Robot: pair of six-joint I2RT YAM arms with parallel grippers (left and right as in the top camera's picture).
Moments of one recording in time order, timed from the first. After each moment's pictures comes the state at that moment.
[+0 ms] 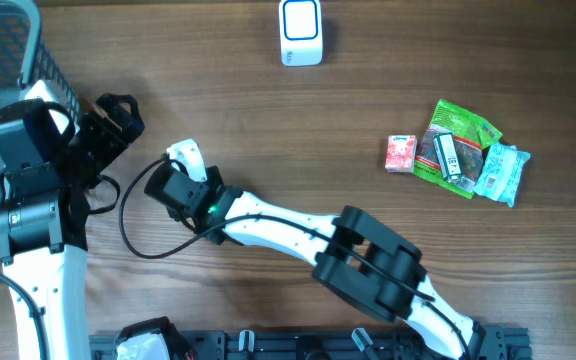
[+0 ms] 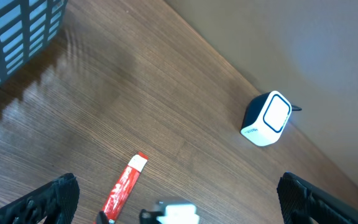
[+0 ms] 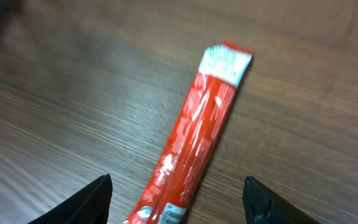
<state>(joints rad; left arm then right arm) 0.24 1.10 1.13 -0.70 0.21 -0.55 1.10 2.27 1.64 -0.28 0.31 0.60</state>
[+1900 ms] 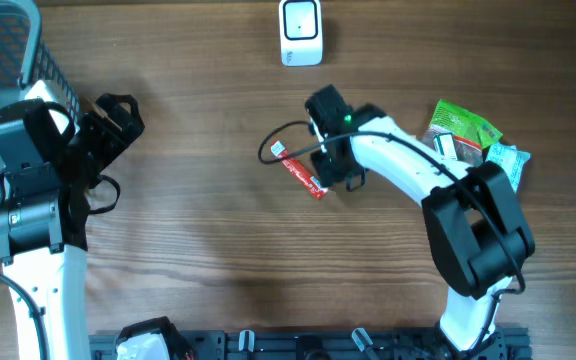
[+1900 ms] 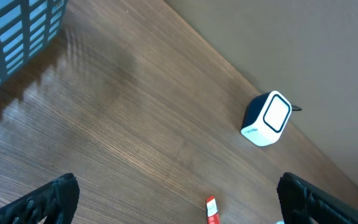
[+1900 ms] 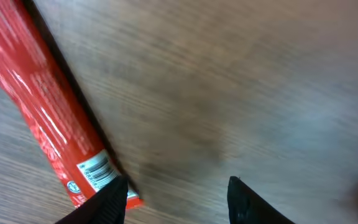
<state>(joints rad) 0.24 1.10 1.13 -0.70 0.21 -0.55 0.53 1.98 1.30 -0.77 -0.02 0.15</state>
